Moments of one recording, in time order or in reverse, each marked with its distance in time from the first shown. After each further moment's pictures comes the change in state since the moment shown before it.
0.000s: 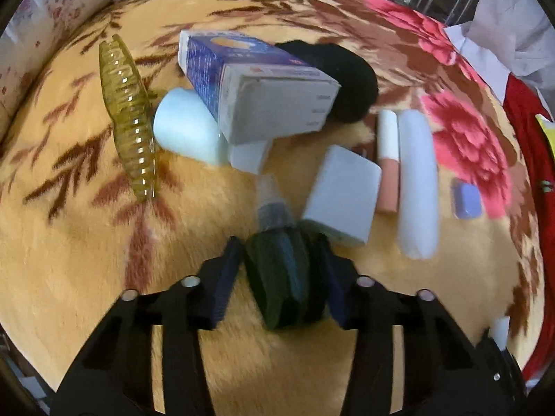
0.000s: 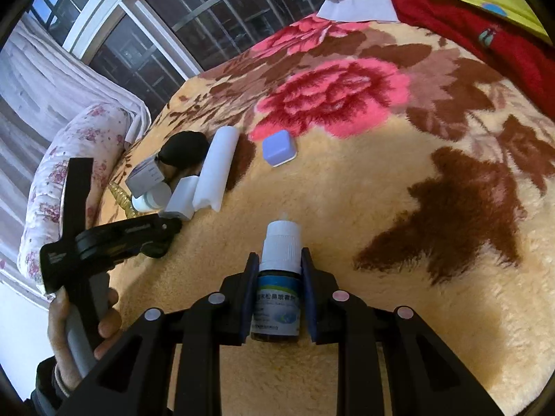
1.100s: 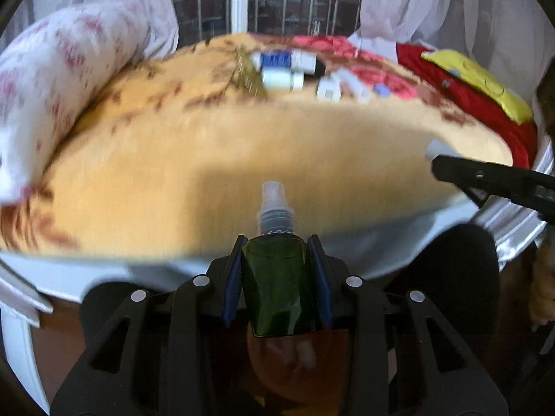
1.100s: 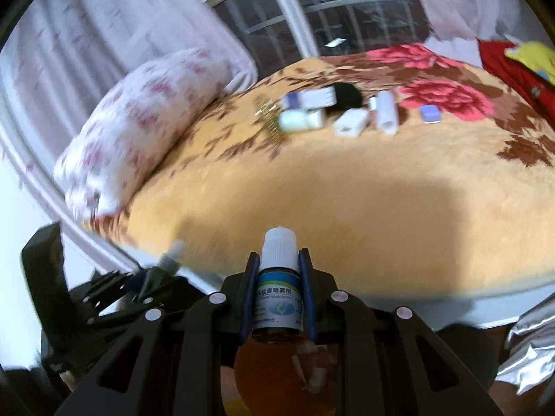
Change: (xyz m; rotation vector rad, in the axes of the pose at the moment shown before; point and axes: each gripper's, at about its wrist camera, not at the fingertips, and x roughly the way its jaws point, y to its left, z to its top) left arm -0.122 0.166 -0.221 0.334 -0.278 -0.147; right arm -0.051 0.166 -0.166 -0.303 -0.054 0.093
